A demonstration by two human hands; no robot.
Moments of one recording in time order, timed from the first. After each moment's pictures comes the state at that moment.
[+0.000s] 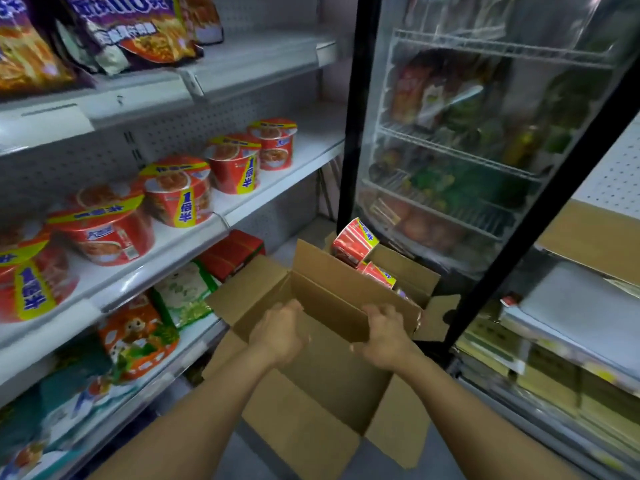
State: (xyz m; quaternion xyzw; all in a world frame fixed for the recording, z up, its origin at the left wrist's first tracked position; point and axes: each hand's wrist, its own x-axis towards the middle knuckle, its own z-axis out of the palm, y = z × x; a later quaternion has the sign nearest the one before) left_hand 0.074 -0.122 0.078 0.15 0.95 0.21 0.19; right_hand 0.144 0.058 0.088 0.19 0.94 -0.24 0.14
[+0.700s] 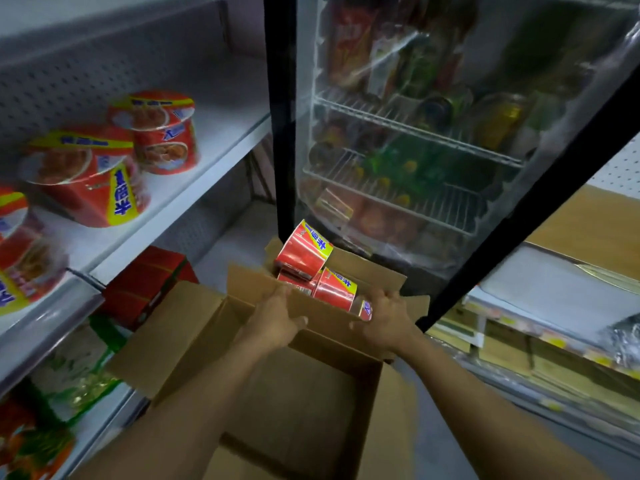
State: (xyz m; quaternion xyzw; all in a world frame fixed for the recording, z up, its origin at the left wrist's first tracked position) left_hand -0.093 0.016 0.030 0.16 0.91 0.28 0.26; right_hand 0.012 0.180 0.044 0.33 0.90 -0.25 0.11
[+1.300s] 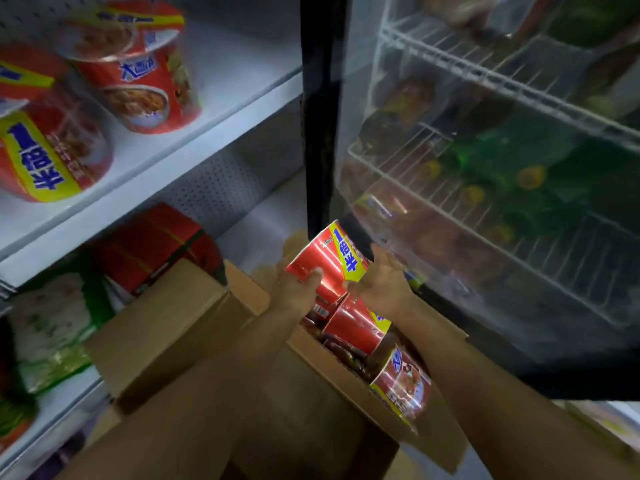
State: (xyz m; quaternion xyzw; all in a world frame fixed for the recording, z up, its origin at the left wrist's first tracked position) left_hand -0.205 0.132 -0.054 -0.12 0.82 0.49 0.26; right_hand -0.175 0.281 -0.047 0.20 0.91 -0.33 0.14
